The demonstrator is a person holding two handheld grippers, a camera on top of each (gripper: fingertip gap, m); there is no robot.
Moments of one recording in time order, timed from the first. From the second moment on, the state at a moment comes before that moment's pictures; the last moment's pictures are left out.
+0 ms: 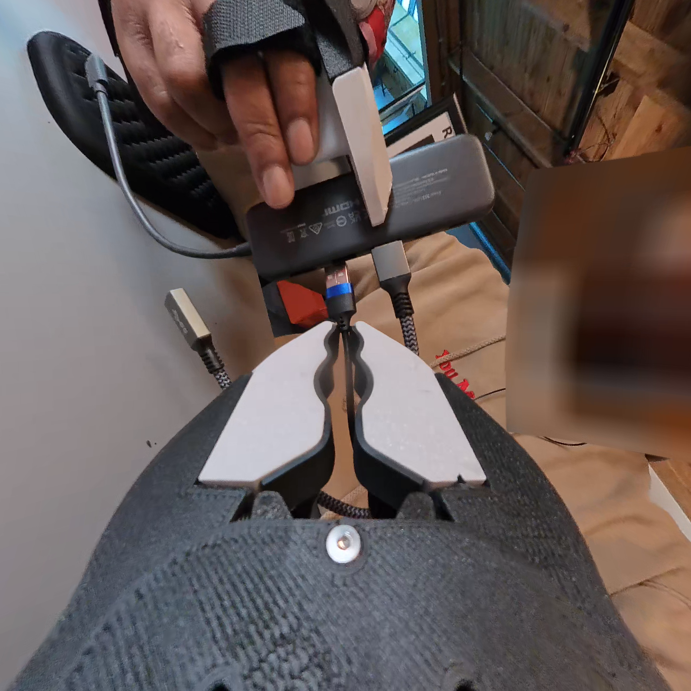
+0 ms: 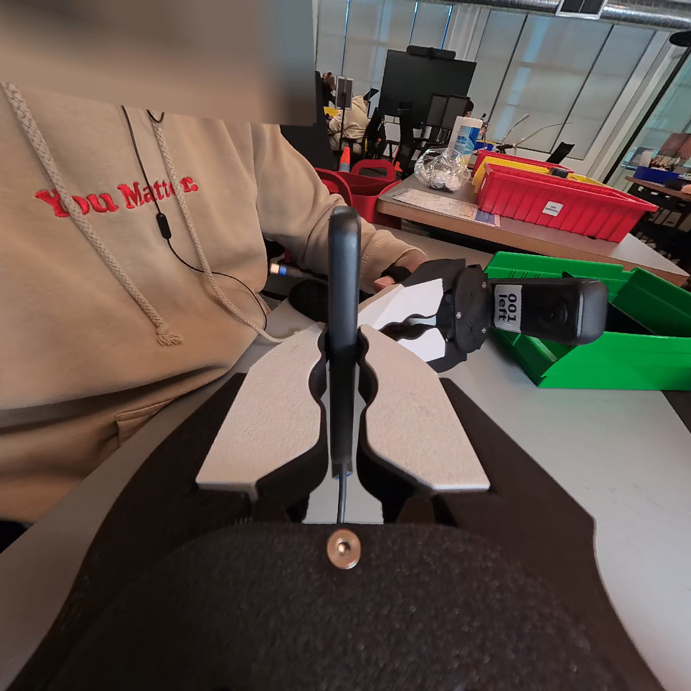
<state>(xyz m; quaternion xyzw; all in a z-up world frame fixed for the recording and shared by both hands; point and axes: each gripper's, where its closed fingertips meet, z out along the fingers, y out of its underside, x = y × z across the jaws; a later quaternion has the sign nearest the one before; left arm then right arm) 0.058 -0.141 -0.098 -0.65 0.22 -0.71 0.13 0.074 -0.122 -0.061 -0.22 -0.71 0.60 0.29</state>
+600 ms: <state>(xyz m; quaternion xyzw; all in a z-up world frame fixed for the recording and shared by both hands) 0.045 -0.126 -0.083 -0.63 0.16 -0.73 0.21 0.065 -0.107 -0.049 -0.24 -0.65 0.62 0.36</state>
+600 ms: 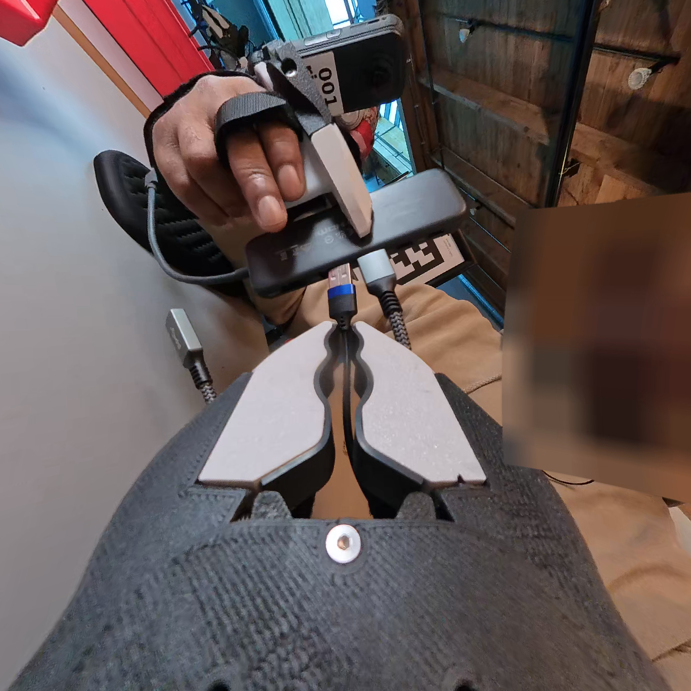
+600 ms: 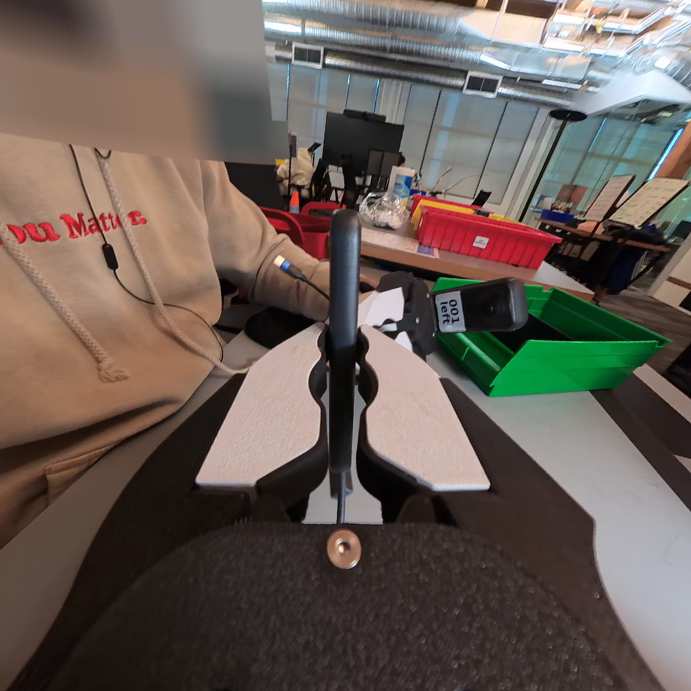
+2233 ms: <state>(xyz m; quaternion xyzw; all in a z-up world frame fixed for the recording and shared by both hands) 0.019 -0.107 -0.074 -0.64 0.14 -0.69 0.31 0.041 -0.084 -0.073 -0.35 -0.71 0.48 0.39</state>
